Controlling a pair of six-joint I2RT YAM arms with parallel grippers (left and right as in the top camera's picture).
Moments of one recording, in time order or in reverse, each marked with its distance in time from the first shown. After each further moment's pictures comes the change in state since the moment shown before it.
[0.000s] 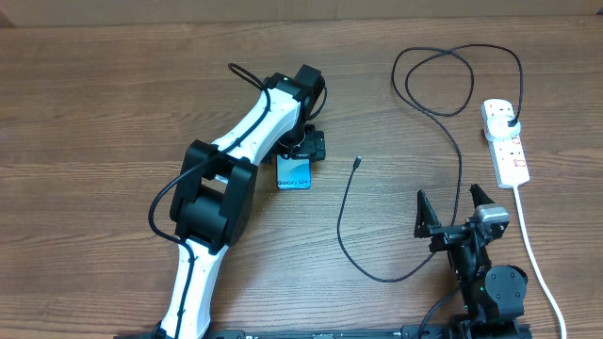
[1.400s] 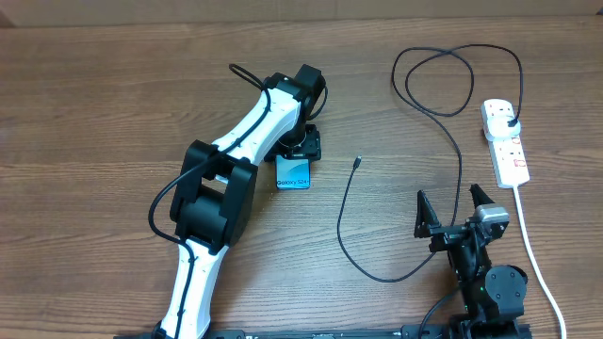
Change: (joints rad) left arm 0.000 0.000 0.001 0.005 0.018 0.000; right arm 0.000 0.000 0.000 0.000 0.000 0.001
